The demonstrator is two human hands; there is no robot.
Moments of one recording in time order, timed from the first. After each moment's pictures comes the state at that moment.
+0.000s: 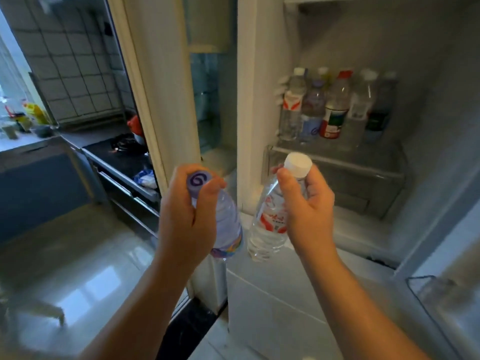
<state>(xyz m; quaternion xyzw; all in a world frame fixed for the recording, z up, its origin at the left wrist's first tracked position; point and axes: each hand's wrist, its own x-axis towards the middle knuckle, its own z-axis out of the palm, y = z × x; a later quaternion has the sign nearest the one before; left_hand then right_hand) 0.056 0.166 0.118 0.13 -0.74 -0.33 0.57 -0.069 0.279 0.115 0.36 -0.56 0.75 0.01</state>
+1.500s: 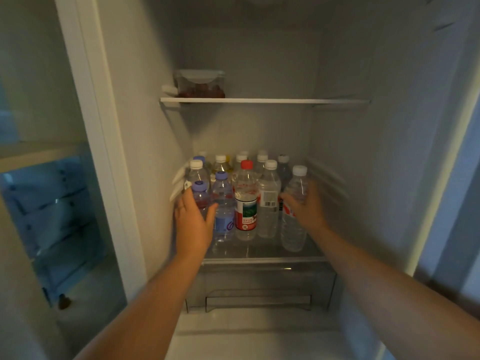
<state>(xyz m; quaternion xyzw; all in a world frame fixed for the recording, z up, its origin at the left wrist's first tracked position) -0.358 0.027 0.127 0.09 -0.81 -0.37 0.44 -0.443 0.283 0.163 0.18 -0.75 0.61 0.17</state>
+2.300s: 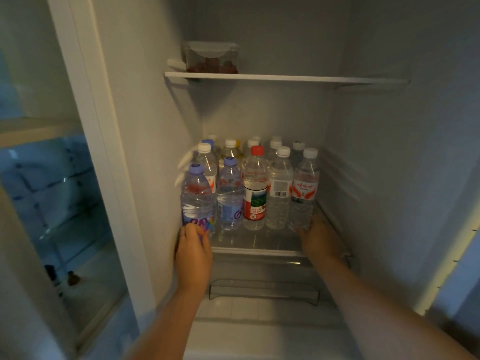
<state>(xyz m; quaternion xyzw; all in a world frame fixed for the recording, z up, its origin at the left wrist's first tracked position) -0.331 0.034 0.043 0.19 -0.80 -0.33 0.47 -0.454 0.284 0.069 0.06 -0.90 0.41 0.15</state>
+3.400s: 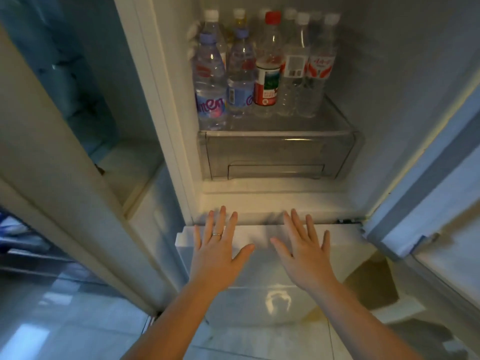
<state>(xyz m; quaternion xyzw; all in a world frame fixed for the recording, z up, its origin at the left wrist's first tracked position) -0.108 0.075 -0.081 0.05 -0.99 -0.13 0.04 -0.154 0.282 -0.059 0.12 -0.97 0.18 -0.07</state>
